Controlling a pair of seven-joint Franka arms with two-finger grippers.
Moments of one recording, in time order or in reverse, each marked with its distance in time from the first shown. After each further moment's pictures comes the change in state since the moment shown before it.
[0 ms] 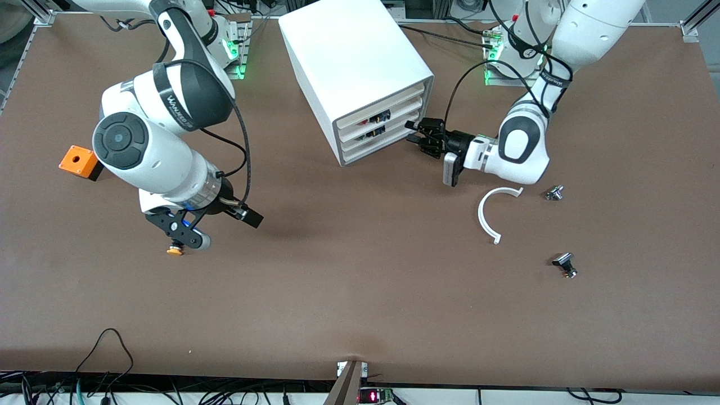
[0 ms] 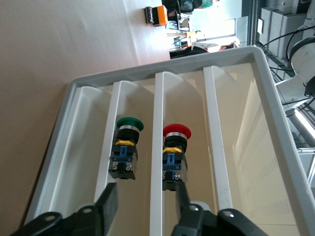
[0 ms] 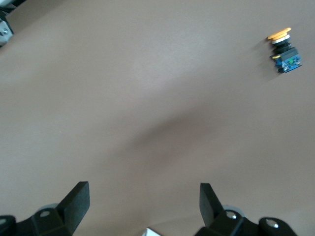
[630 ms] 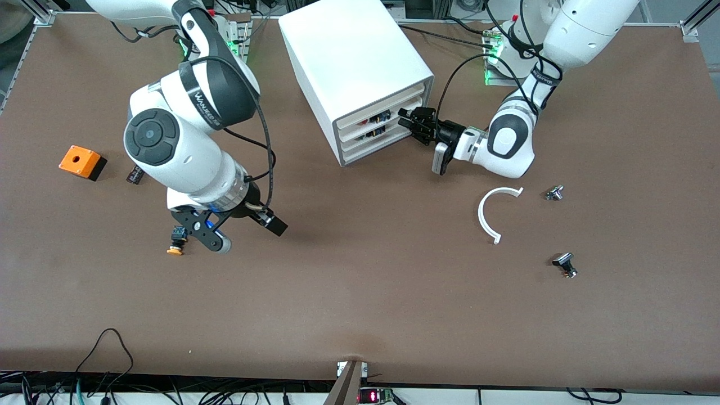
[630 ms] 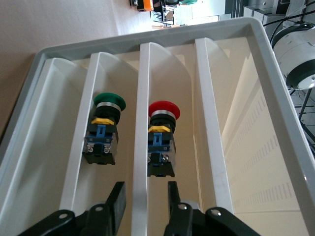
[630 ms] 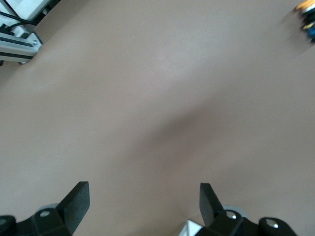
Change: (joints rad) left arm 0.000 0.009 -0.031 -0.054 -0.033 -0.049 0.029; right arm 0.067 0.081 0.001 0.134 0.022 0.014 0.191
